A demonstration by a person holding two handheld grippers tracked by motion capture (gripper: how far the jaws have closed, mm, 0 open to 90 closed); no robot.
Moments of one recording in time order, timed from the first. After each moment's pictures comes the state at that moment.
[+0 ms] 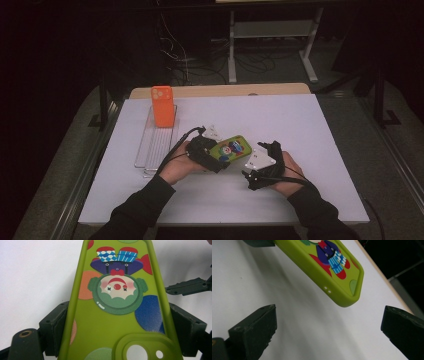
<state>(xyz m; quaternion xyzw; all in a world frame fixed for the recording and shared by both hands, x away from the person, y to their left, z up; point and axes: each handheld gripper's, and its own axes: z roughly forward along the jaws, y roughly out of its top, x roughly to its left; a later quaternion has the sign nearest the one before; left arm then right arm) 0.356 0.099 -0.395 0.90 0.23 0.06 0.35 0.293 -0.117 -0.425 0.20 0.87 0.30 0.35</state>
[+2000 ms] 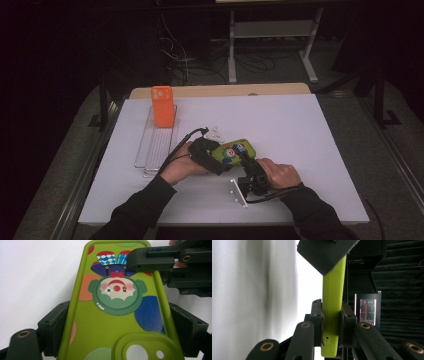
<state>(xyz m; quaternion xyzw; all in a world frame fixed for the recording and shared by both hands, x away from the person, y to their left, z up) 0.351 0.093 -0.394 0.91 0.21 0.05 0.36 0.264 -0.079 -0.448 -0.09 0.78 0.13 0.60</state>
